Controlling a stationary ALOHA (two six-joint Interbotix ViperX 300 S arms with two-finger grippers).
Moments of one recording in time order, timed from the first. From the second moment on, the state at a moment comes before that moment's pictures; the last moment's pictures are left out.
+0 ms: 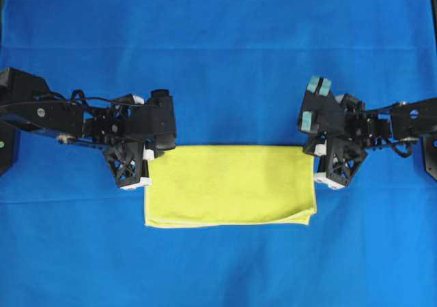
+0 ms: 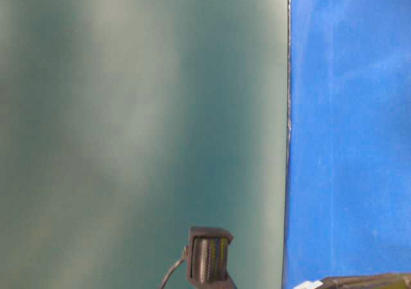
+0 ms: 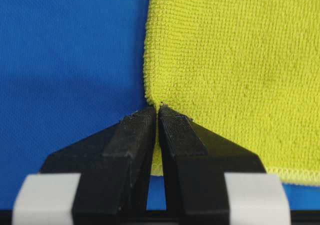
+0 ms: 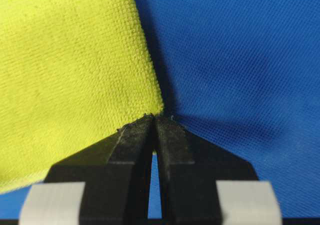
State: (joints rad) left arm -0.02 0.03 0.83 -0.02 0.07 -0.14; right arm 0.01 -0.16 0.98 -0.06 0.18 0.42
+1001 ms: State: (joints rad) left arm -0.12 -0.20 0.63 -0.02 0.23 -0.12; right arm -0.19 -0.52 0.89 -0.29 0.47 0.44
